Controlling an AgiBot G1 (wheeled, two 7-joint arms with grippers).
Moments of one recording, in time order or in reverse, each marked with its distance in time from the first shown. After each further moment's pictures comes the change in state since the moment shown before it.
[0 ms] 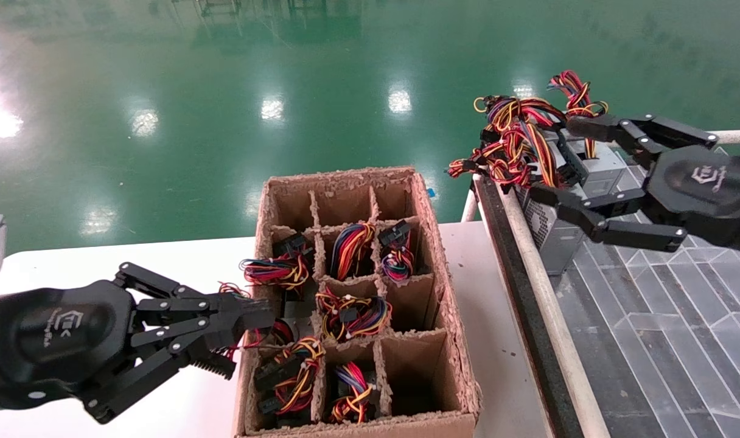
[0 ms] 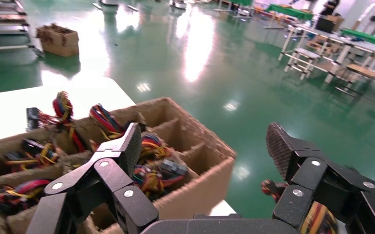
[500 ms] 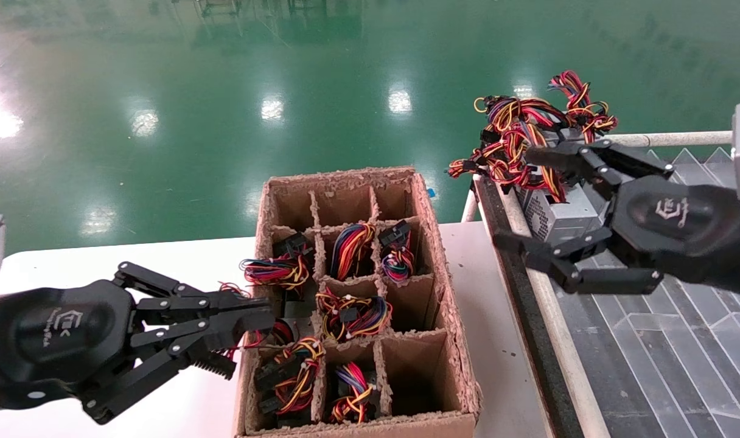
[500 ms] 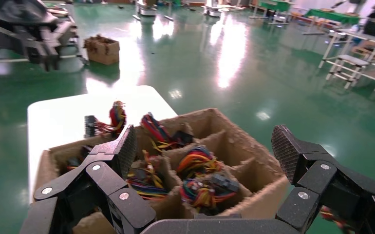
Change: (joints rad) left arm 0.000 0.000 0.000 0.000 0.000 0.000 0.000; right arm -0.053 -0.014 -0.028 0.071 0.065 -0.053 0.029
